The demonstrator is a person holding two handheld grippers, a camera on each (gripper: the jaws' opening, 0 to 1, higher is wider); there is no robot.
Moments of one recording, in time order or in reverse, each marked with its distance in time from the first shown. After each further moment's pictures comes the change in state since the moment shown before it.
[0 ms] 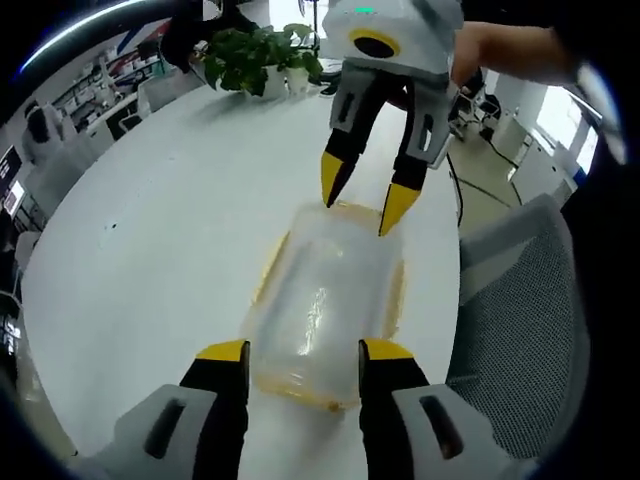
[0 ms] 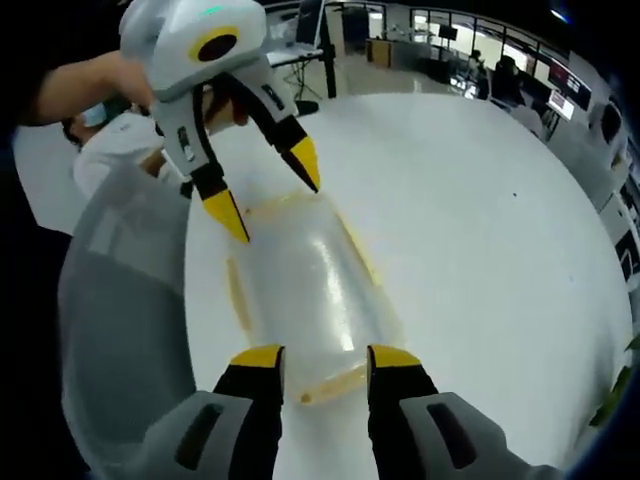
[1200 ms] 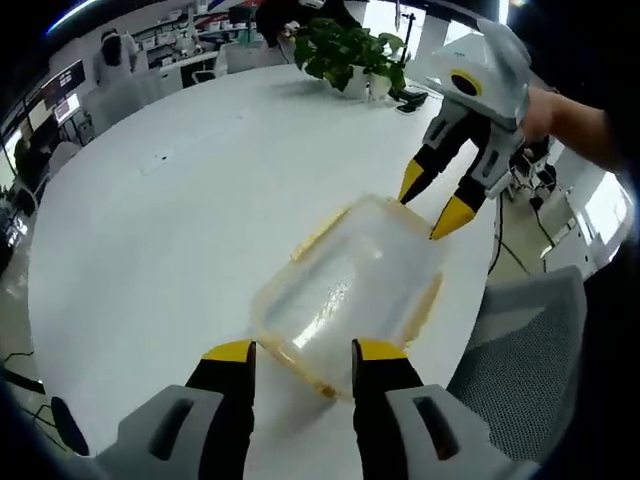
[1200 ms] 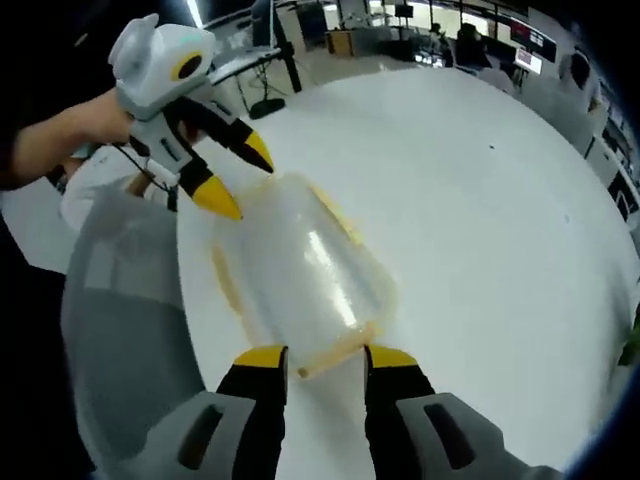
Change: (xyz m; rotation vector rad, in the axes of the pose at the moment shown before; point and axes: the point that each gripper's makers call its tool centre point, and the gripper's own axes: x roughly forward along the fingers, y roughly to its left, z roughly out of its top) left arm -0.001 0.012 -0.029 -0.343 -0.002 0.130; right arm -0.004 -0.004 -0.029 0.186 0.009 -0.015
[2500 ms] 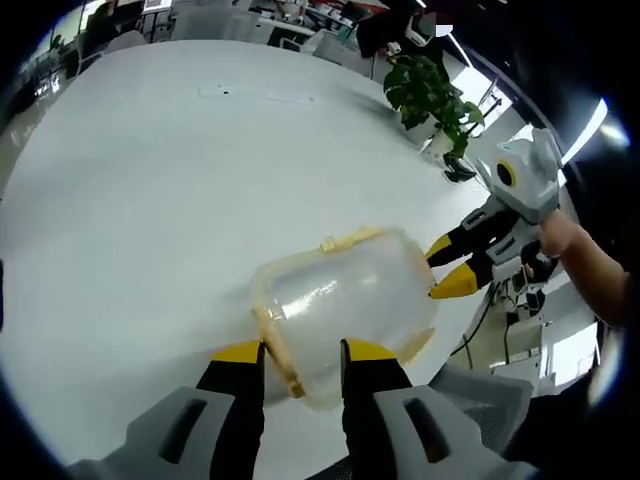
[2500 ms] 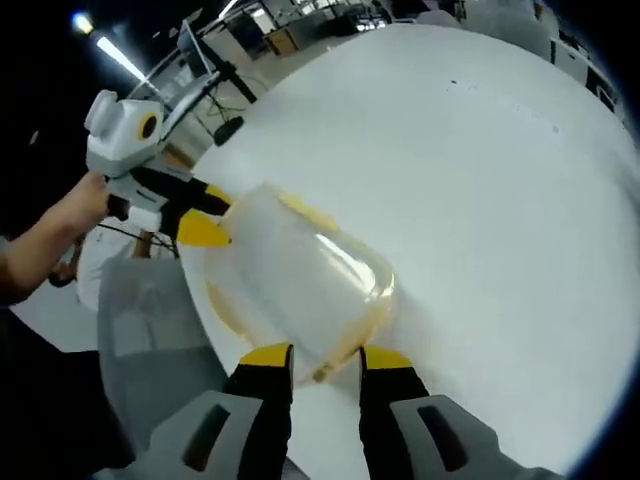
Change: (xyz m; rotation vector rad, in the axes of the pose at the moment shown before) left arm 0.008 -0.008 -0.007 -0.538 -0.012 -0.088; right arm 0.006 -0.001 -0.005 0.368 0.017 0.090
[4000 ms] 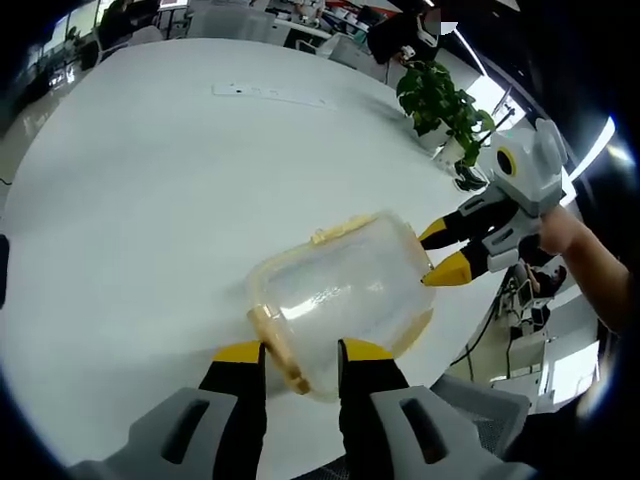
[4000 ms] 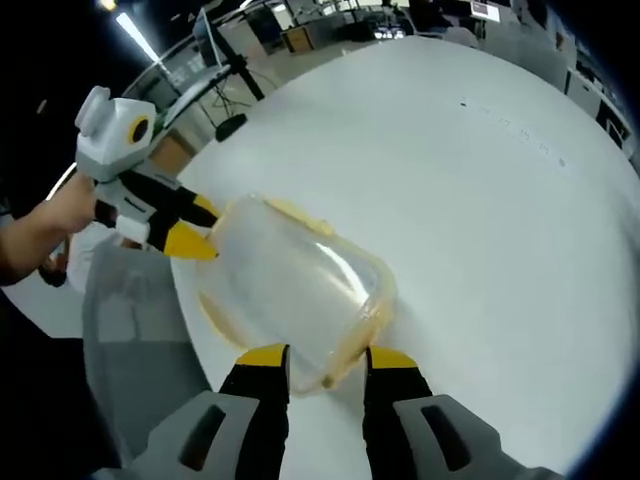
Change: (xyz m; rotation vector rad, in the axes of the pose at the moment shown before) left arm 0.000 -0.002 -0.003 -0.059 -0.014 0.050; right arm 0.001 -0.014 0.006 -0.116 0.014 -0.029
